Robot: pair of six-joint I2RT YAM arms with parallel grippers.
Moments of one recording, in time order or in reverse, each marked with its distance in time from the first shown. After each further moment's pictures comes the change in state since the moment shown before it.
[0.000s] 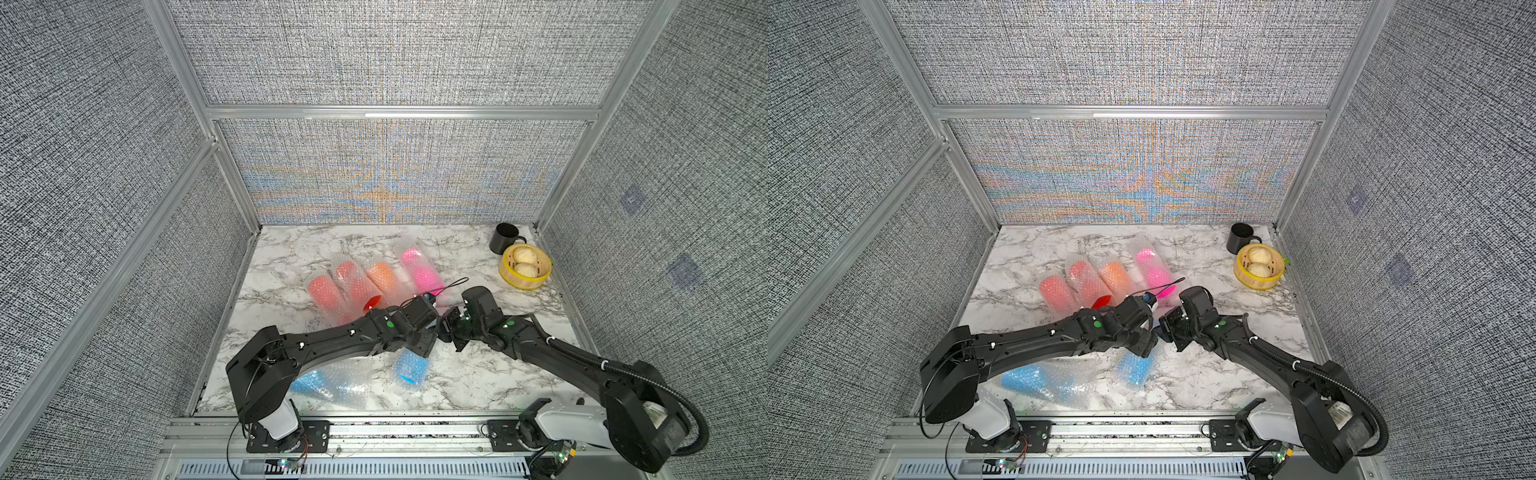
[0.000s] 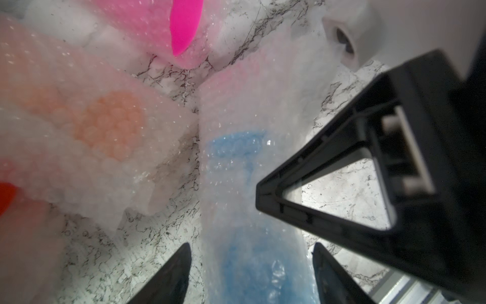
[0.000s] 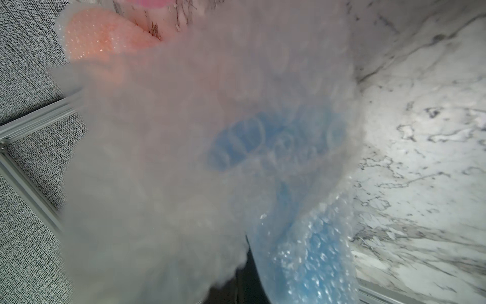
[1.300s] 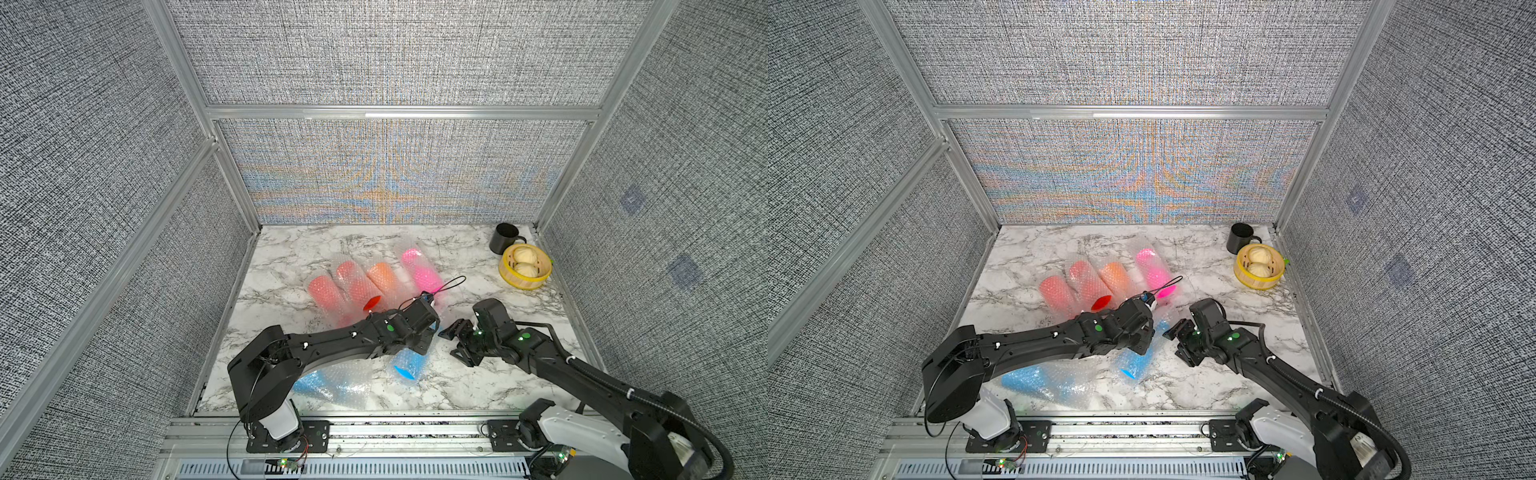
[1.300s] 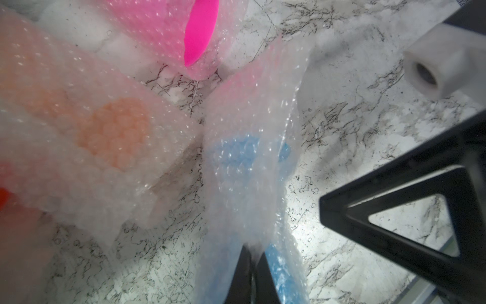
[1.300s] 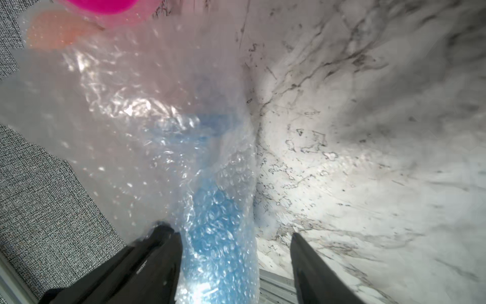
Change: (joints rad) left arm -0.001 0.003 -0.034 0.098 -0.040 -0.052; right arm -0.023 -0.132 -0.061 -0.177 0.096 -0.223
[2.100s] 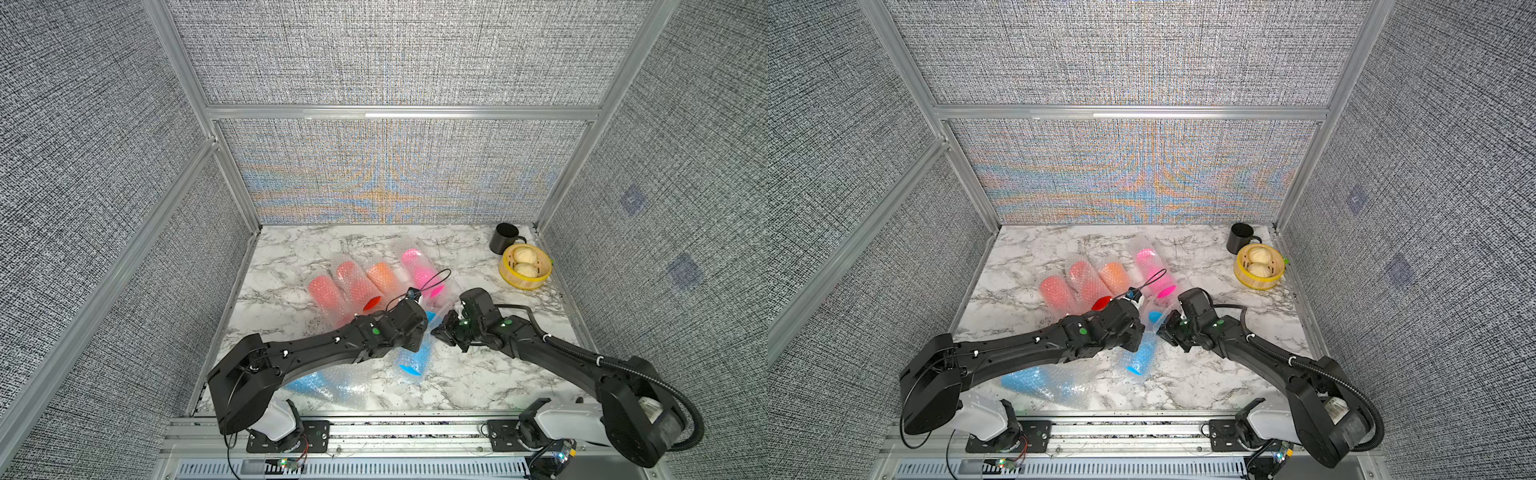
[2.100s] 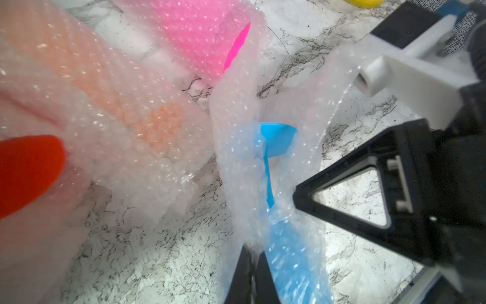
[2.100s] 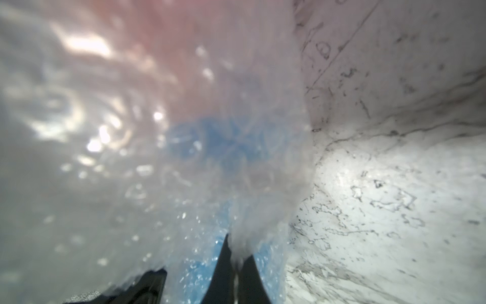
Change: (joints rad) left arm 0.035 -0.127 -0.109 0.051 -0.030 -0.065; right arm -0.005 0.164 0.080 0.089 -0.028 -0.228
